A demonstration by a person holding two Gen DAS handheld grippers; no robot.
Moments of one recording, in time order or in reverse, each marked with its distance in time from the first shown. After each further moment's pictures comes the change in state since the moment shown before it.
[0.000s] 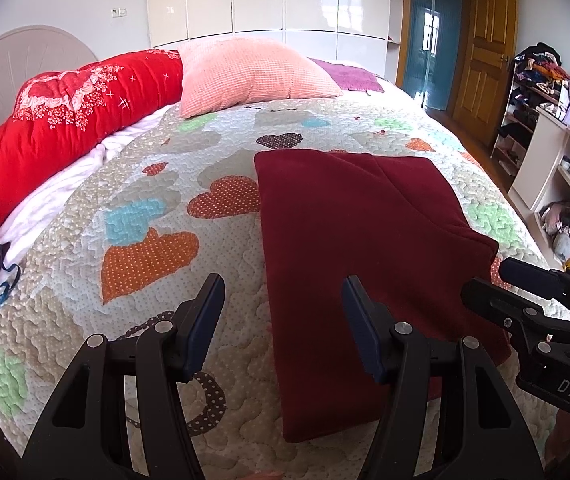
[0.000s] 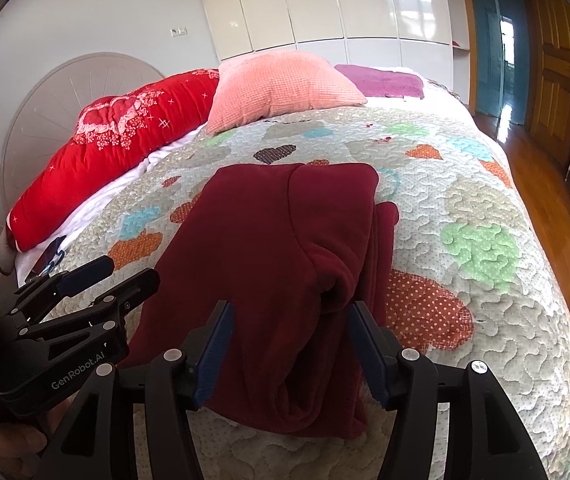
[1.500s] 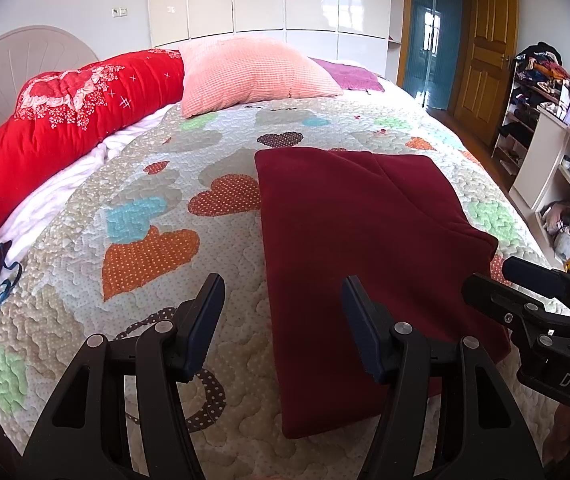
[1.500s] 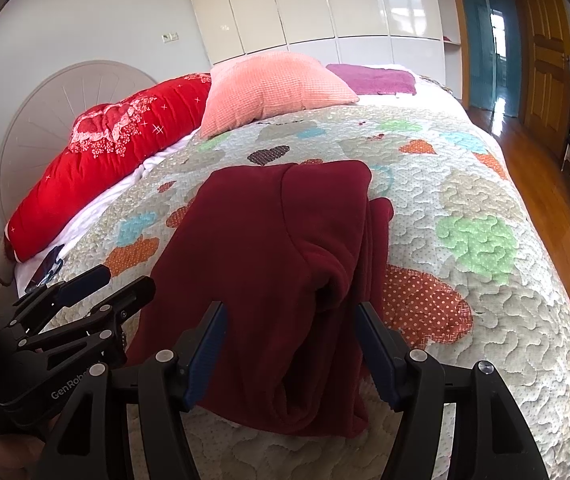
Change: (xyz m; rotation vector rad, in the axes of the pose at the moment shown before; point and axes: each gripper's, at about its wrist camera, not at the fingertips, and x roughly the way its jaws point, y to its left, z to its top) left arm -0.001 -0.003 -0.002 -0.005 0.004 0.010; right arm -0.002 -0.004 -0.002 0.038 -0.008 -0.004
